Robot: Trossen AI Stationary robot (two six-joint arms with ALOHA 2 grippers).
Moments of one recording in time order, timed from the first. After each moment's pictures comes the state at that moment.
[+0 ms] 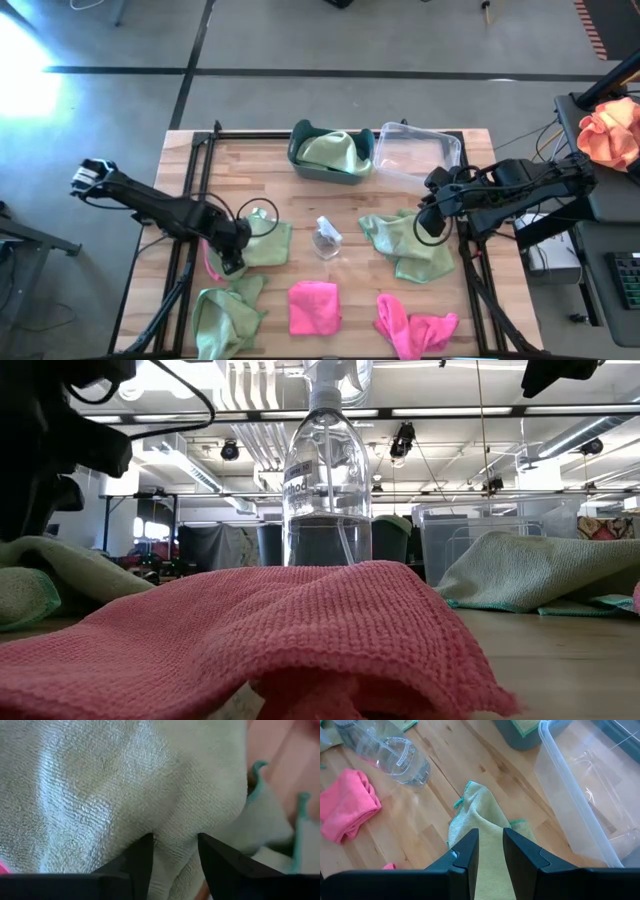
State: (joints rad) left arm -0.31 1.11 0.66 -0.88 0.12 -0.80; right arm 0.26 1.06 1.31 -1.35 0.32 0.83
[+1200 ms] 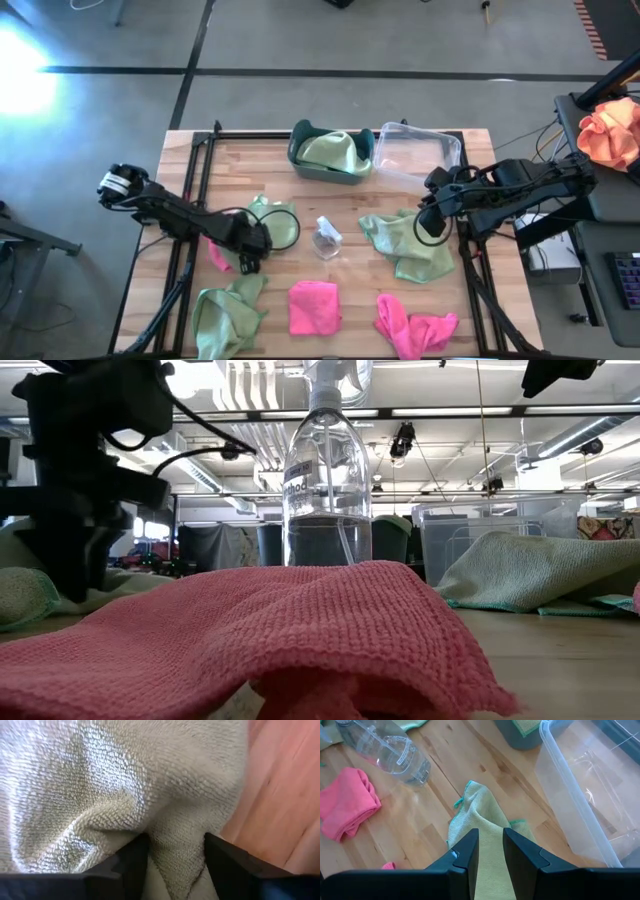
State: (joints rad) left arm -0.31 1.46 0.71 -0.73 -0.14 -0.64; right arm 0.26 1.06 1.31 -1.35 0.31 0.83
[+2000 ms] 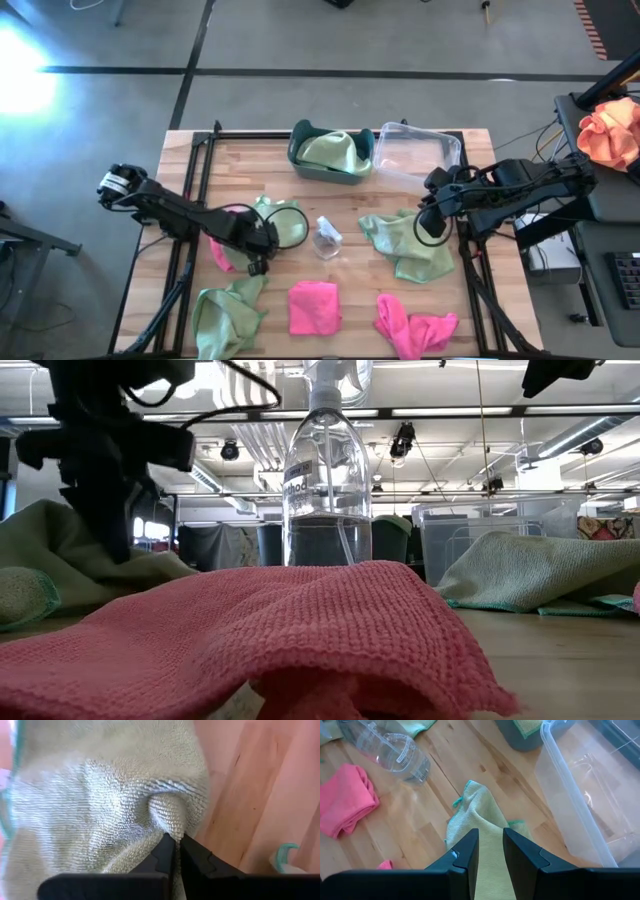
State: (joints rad) left arm -0.31 1.45 0.86 -0.78 -0.16 -0.59; right arm 0.25 1.06 1.31 -1.35 0.31 0.80
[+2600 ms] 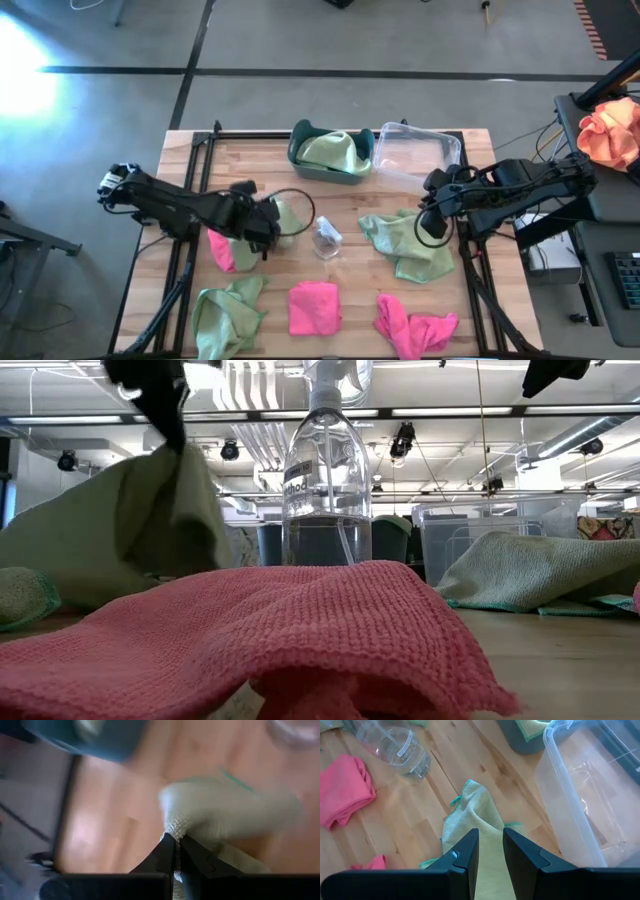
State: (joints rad) left arm -0.27 1.45 1.31 -1.29 -0.57 -0.50; right arm 0.25 1.06 1.31 -1.35 0.32 0.73
